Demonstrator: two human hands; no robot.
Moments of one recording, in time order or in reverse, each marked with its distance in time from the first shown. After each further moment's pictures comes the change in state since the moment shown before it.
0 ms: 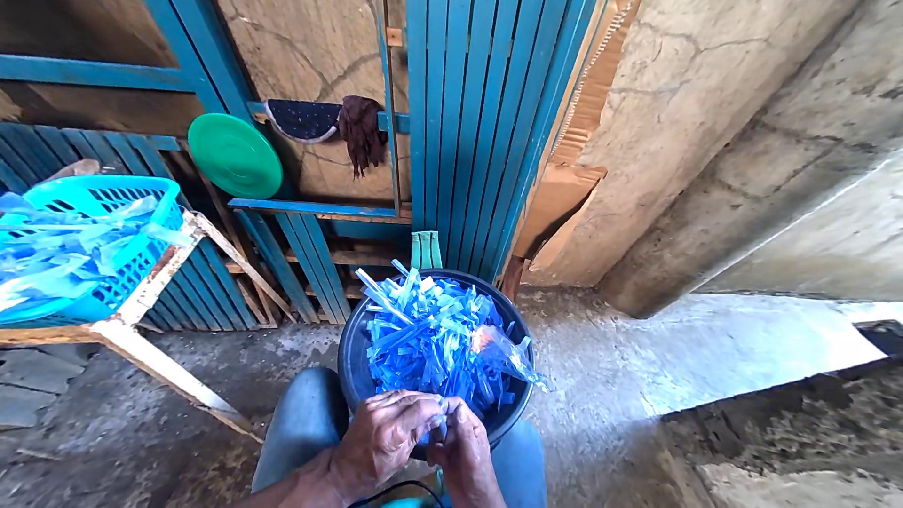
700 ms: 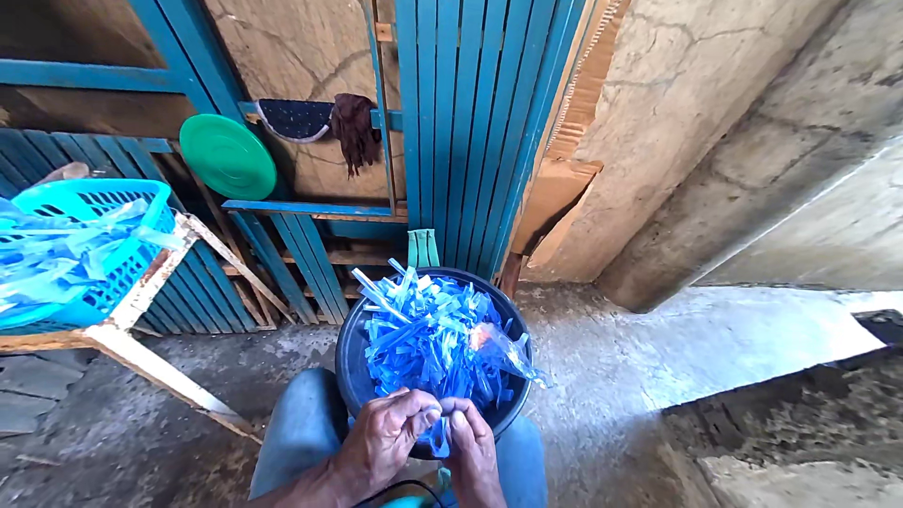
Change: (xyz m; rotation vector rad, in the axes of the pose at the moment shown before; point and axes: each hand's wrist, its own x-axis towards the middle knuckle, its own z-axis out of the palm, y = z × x) left_hand 0.003 0.009 0.000 -0.293 -0.029 -0.232; right_hand -0.009 -0.006 -0.003 -0.238 0.085 -0.131
